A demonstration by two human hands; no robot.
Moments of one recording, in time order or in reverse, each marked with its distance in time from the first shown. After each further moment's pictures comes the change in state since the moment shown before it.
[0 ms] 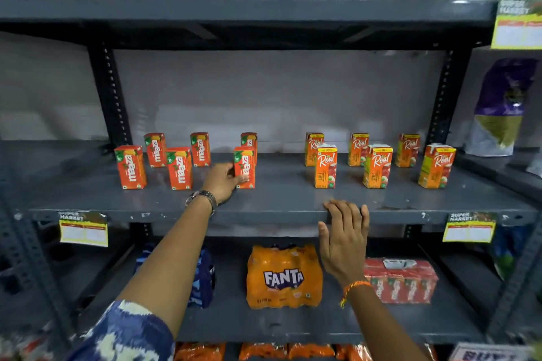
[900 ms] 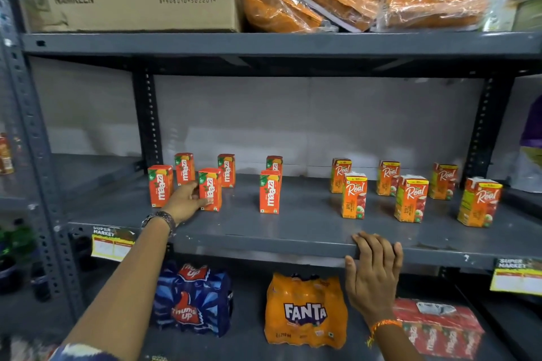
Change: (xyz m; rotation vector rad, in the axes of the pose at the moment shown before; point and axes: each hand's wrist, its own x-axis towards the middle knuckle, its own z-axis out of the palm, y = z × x) left_hand -0.006 -0.068 -0.112 -0.072 0.056 -0.120; right_hand 0.004 0.010 0.024 -0.053 0.134 -0.054
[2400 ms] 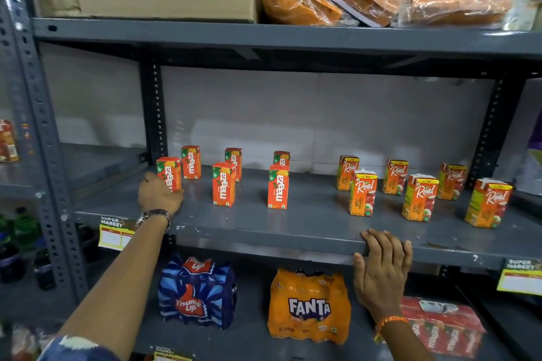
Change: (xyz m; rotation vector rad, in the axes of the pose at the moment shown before) left_hand -0.008 -0.020 -0.031 0.301 0.628 -0.258; right_hand -0.001 0.001 0.002 -0.028 -0.006 -0.002
